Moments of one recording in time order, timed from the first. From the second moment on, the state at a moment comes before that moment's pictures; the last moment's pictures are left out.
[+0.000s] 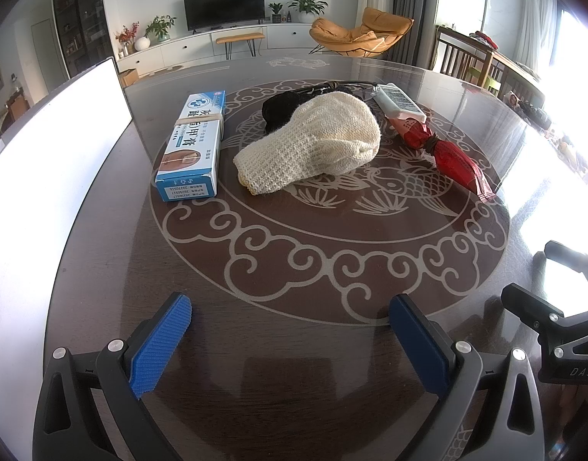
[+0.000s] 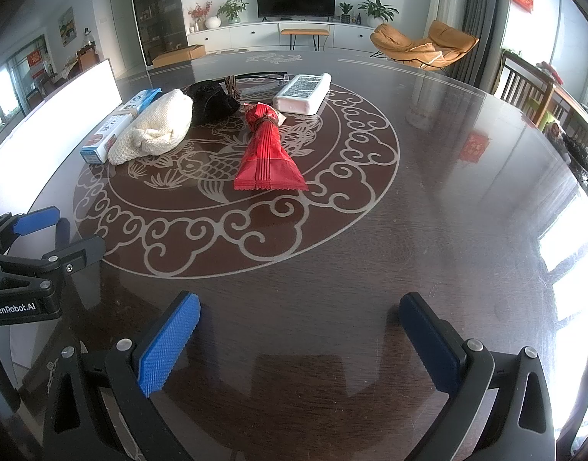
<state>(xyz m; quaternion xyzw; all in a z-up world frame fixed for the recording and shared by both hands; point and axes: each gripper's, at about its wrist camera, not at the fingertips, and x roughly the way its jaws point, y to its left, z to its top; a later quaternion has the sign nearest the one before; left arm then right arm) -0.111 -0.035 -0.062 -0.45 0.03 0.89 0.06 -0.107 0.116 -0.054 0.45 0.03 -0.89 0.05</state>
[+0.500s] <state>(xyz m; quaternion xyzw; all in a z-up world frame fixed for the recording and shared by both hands) -0.110 -0.035 -0.062 -0.45 0.03 0.89 0.06 -0.105 0.116 -0.053 0.45 0.03 -0.89 0.05</state>
